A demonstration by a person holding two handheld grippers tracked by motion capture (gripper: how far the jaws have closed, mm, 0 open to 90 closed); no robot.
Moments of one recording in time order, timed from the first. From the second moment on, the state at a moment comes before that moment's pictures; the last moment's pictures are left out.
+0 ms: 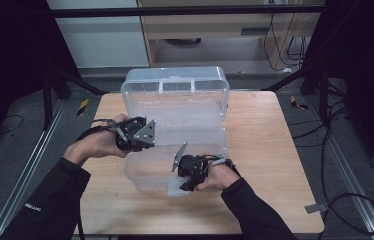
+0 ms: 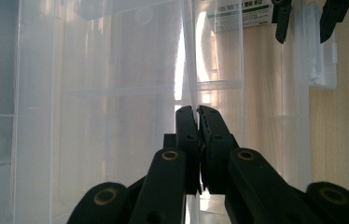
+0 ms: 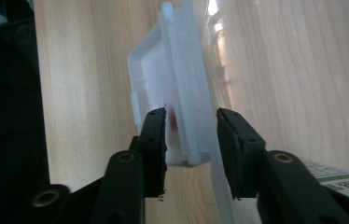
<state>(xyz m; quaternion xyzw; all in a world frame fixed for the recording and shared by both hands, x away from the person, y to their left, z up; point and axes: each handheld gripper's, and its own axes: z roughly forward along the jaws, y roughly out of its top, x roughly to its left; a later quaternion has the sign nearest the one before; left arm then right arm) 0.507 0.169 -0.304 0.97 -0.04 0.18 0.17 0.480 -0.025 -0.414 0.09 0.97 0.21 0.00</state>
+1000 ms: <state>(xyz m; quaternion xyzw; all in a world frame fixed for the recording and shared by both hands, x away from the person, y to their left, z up) 0.504 0.170 -0.307 0.97 -0.03 0.17 0.18 0.464 -0.125 -0.367 0.21 0.88 0.41 0.06</state>
